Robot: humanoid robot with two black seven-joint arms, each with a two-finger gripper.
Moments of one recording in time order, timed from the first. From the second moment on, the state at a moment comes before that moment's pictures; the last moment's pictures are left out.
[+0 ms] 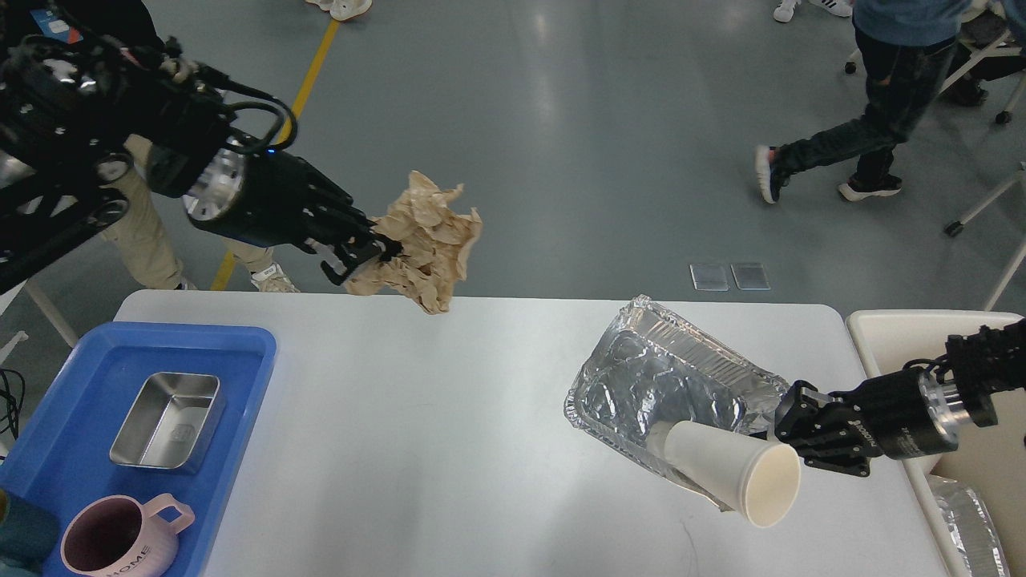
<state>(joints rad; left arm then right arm) -1.38 0.61 -0.39 -1.49 2.04 -0.92 -0.49 0.75 -0.98 0.36 1.42 -0.49 0.87 -0.20</state>
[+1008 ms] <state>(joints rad) -1.66 0.06 -0.23 -1.19 2.05 -0.92 -0.49 0.74 -0.98 0.35 1.44 -0.49 0.87 -0.20</state>
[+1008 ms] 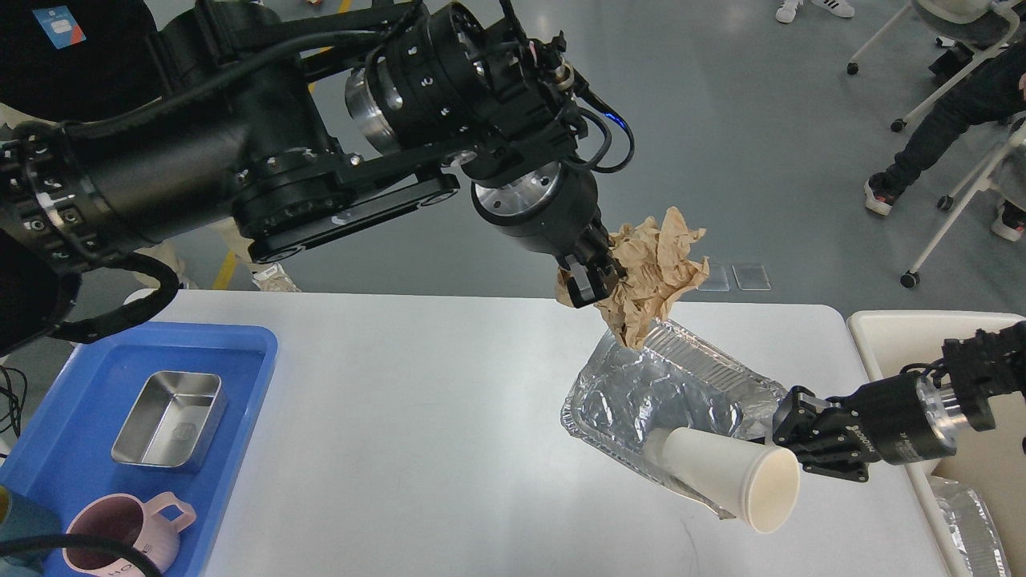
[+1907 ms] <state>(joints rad) -1.57 -0.11 -0.19 -1.10 2.03 -0.91 -0.46 0.75 -0.99 0.36 1.44 -0.49 0.87 -0.20</state>
